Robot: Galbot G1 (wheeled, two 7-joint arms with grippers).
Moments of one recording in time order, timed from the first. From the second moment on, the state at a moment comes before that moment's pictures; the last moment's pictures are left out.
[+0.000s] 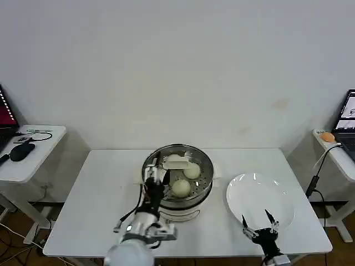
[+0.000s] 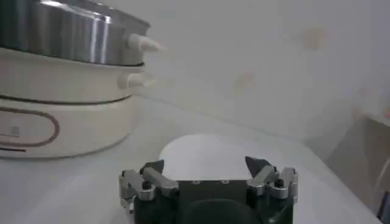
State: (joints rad) left arm 1.28 -1.34 -0.09 -2.18 1.21 0.38 0.16; right arm -1.61 1.46 0.73 1.82 -0.08 0.14 -0.18
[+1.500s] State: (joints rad) left arm 1.77 -1.39 -0.67 -2.06 0.06 -0.06 -0.17; right arm -1.78 1.34 0.66 2.03 0.12 0.08 -0.15
